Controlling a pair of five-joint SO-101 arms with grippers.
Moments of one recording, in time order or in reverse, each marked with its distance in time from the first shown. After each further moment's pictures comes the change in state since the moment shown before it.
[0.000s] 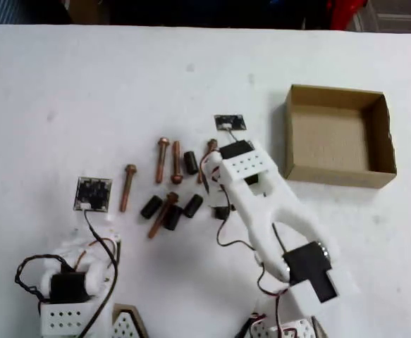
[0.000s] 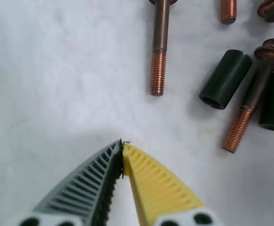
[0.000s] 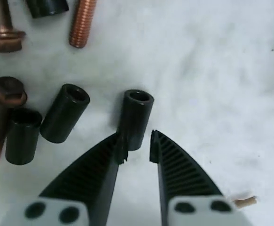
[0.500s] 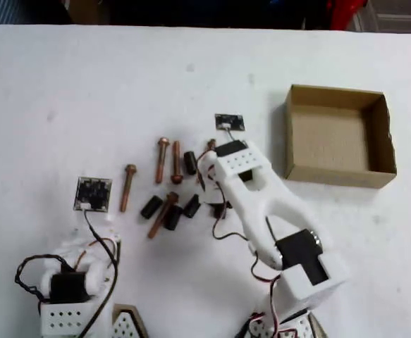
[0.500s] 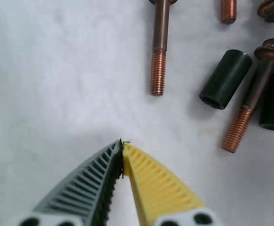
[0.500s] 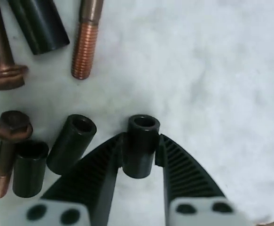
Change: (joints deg) left arm 0.0 0.0 0.0 0.0 0.0; right arm -0.3 8.5 -2.2 -4.9 -2.6
